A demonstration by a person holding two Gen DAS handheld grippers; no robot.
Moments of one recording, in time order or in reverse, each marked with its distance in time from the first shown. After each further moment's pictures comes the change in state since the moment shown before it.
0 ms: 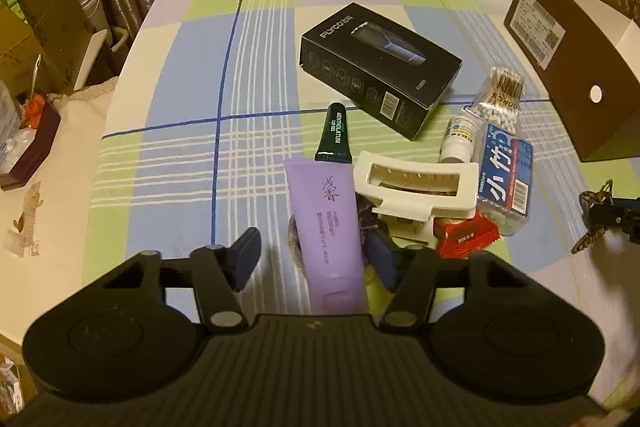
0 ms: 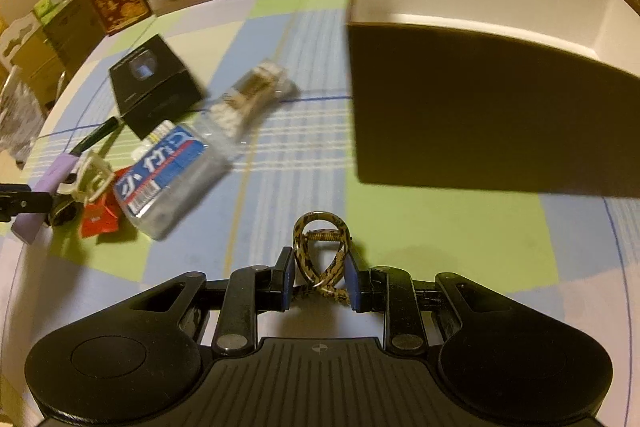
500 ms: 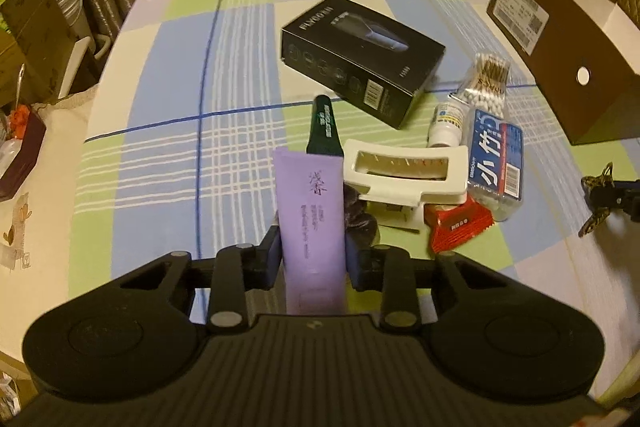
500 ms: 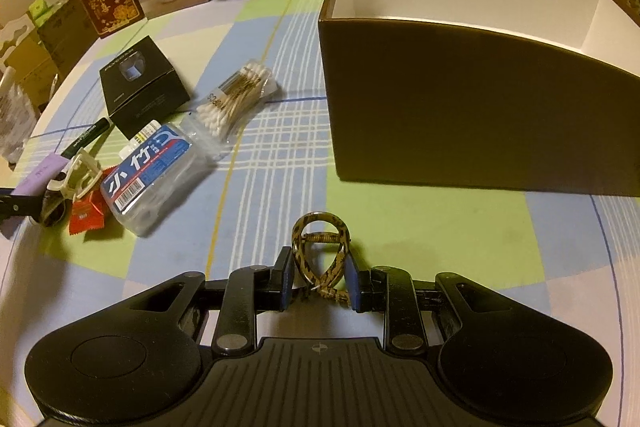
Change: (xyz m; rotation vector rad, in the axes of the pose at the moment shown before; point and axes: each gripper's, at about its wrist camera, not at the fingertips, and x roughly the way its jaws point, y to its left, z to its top) left arm 0.004 -0.001 -0.006 0.033 -0.002 -0.034; right arm 0.000 -0.004 -0.003 -0.015 -0.023 -0.018
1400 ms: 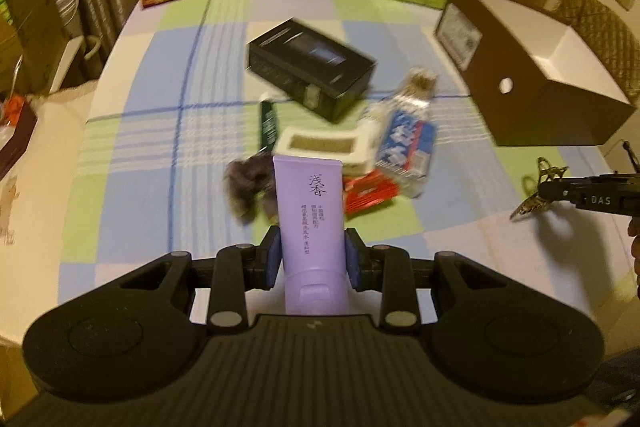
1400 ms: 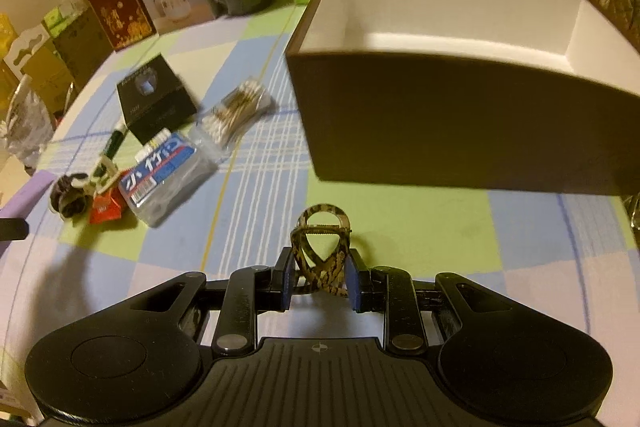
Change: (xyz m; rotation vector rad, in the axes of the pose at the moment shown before) left arm -0.070 -0.036 -0.030 -0.035 -0.065 -0.085; right arm -0.043 -0.025 -0.008 0.001 -0.040 0.041
